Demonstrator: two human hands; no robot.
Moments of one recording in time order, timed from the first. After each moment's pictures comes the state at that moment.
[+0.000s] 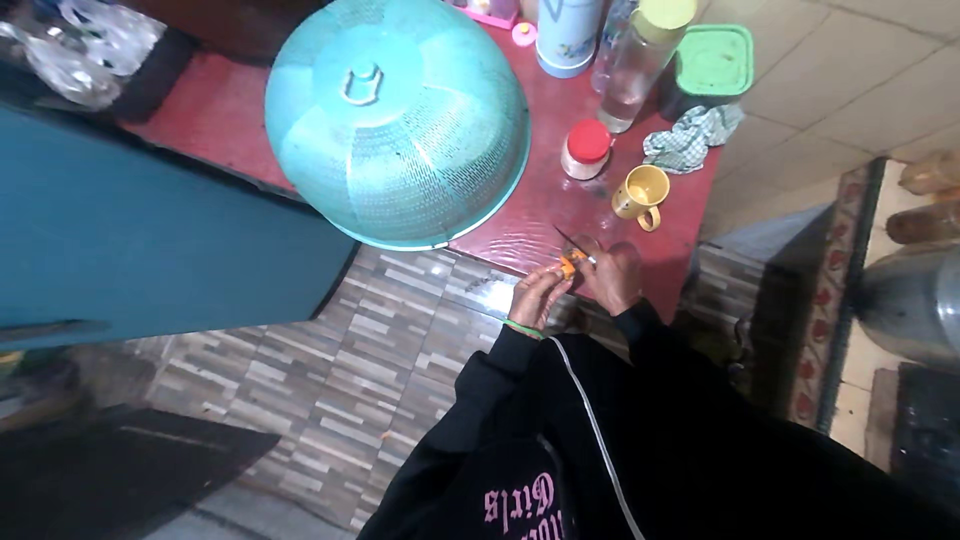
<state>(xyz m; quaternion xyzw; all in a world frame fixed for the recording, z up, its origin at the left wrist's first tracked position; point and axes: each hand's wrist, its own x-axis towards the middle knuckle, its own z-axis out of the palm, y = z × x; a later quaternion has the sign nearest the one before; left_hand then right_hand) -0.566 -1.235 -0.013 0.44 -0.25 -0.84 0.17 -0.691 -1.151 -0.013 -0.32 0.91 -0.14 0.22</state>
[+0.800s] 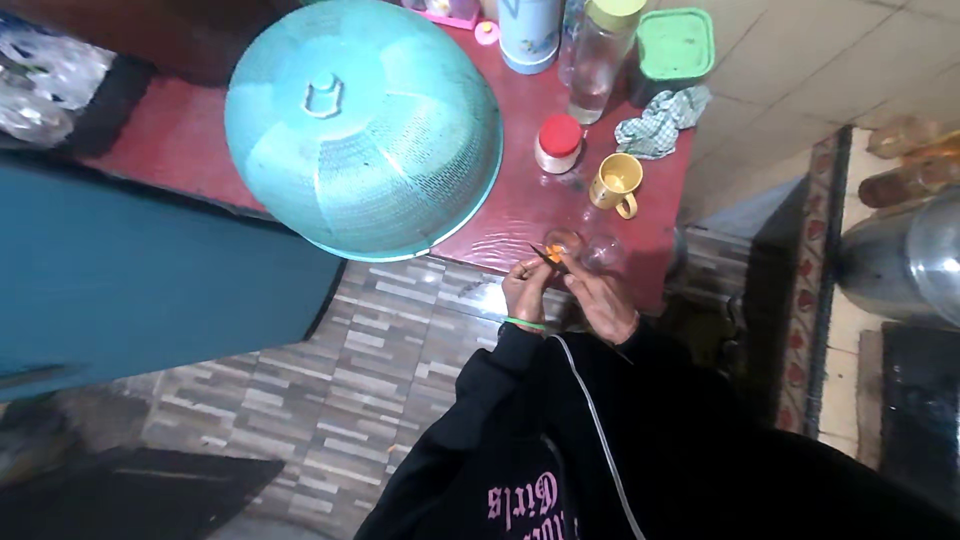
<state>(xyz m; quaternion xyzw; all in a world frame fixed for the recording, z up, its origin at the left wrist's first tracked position) -0.582 -1.213 -0.010 0.46 -0.38 -0.76 0.24 -0.664 -1.106 0.016 -0.36 0.84 -0.27 0.30</state>
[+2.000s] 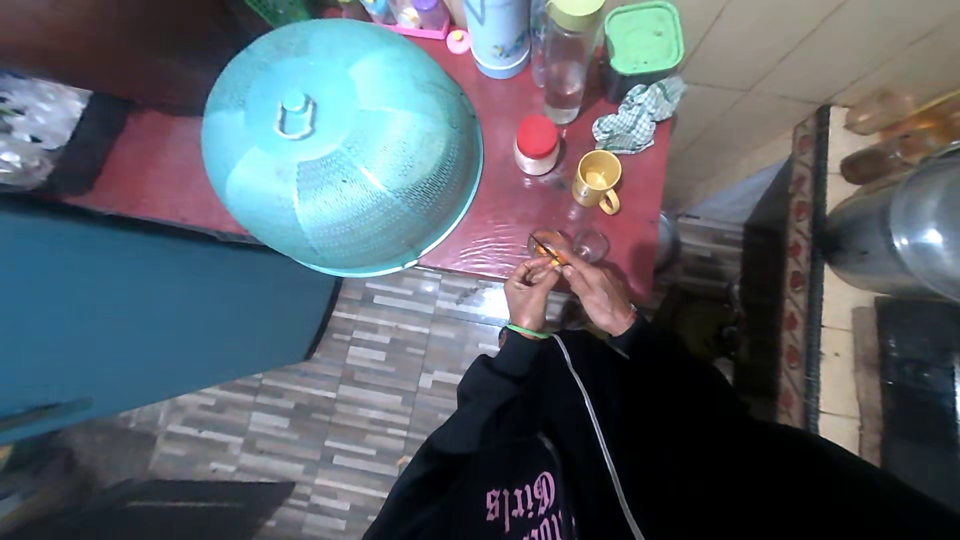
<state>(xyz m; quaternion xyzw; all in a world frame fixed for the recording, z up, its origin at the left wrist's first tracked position) -0.589 -1.195 -0.011 0.40 -0.47 -0.76 0.23 -0.676 -1.097 0.015 -0.30 0.84 -0.34 0.29</state>
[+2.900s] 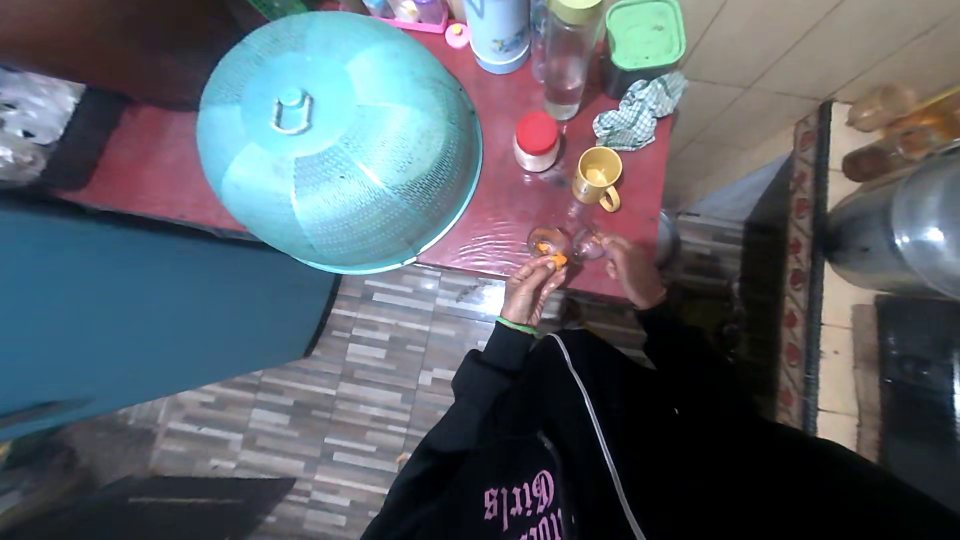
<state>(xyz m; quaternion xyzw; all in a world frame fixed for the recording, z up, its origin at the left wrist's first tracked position) -0.586 -1.211 -0.008 0.39 -0.28 -0.87 0.13 -0.718 -1.074 0.003 -0.17 0.84 -0.42 0.31</state>
